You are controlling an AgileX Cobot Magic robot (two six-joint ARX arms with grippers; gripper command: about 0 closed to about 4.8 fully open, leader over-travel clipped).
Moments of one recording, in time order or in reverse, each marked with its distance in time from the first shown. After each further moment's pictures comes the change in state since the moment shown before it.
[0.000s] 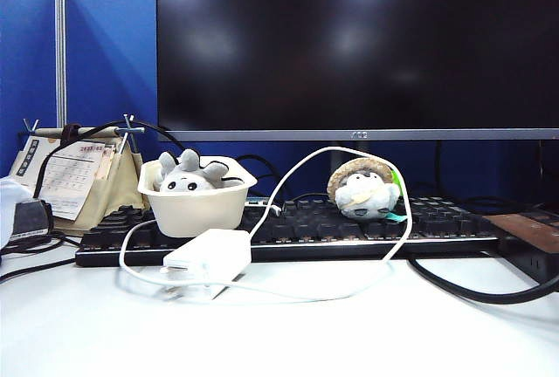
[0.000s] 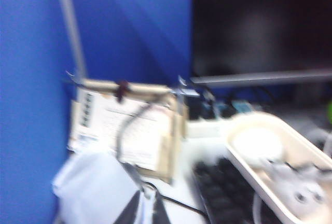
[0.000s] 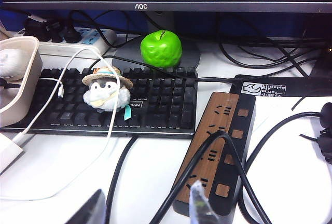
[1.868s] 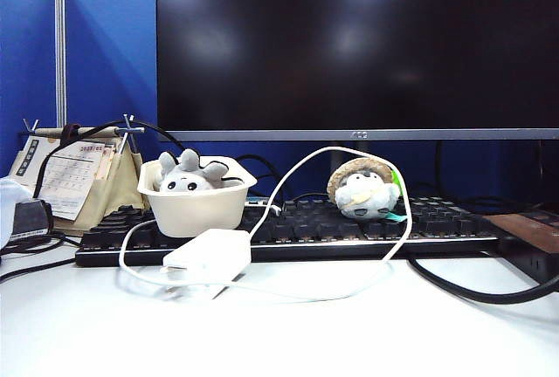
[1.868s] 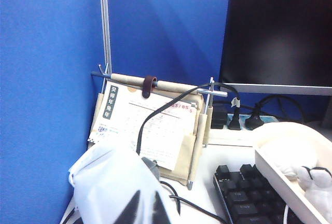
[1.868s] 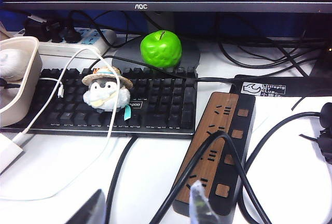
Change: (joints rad) left arm 0.118 -0.132 -0.221 0.175 0.044 -0.074; right arm 0.000 -0.001 0.000 0.000 0.000 0.000
